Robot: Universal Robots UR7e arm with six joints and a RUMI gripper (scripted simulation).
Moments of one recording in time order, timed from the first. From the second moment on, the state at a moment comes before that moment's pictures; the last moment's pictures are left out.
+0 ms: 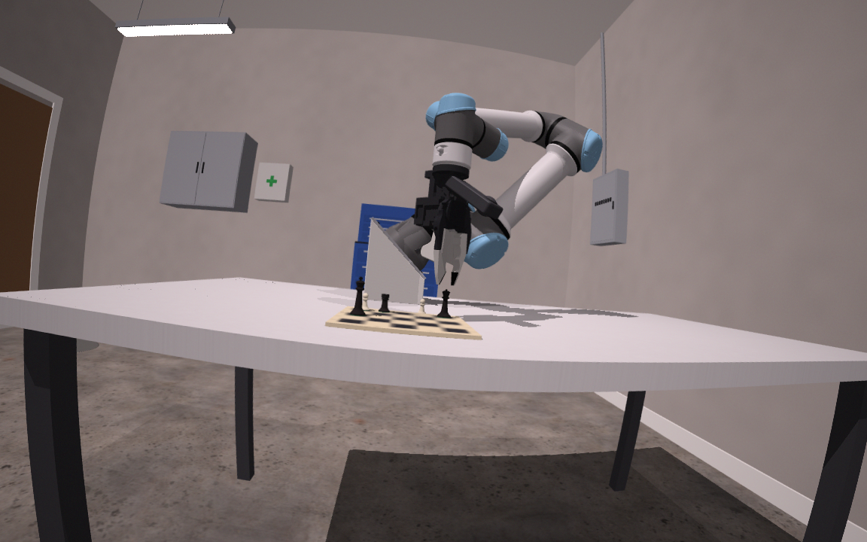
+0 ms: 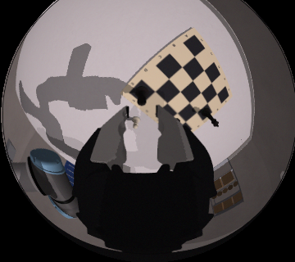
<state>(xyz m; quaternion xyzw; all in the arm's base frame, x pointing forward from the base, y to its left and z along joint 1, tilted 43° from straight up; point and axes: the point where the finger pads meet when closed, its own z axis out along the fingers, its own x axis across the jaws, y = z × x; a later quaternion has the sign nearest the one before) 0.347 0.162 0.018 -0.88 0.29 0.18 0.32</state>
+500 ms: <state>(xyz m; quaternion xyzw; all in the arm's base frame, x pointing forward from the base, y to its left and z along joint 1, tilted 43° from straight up) 0.351 0.130 0.053 -0.88 0.29 0.18 0.32</state>
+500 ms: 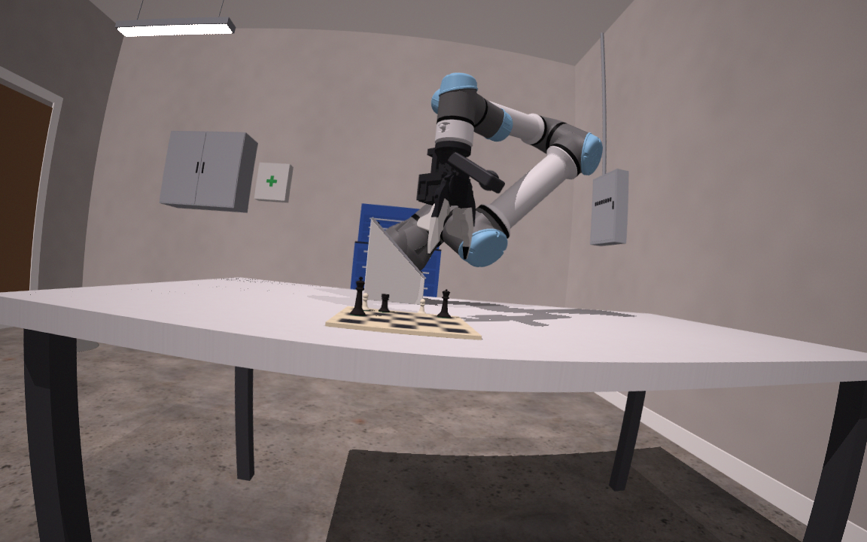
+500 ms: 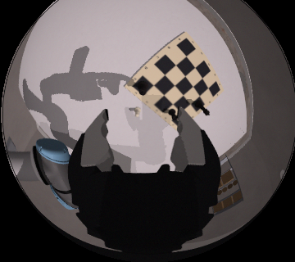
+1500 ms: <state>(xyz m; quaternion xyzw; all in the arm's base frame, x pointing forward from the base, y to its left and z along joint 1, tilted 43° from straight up) 0.352 0.124 0.059 -0.88 0.29 0.18 0.32</state>
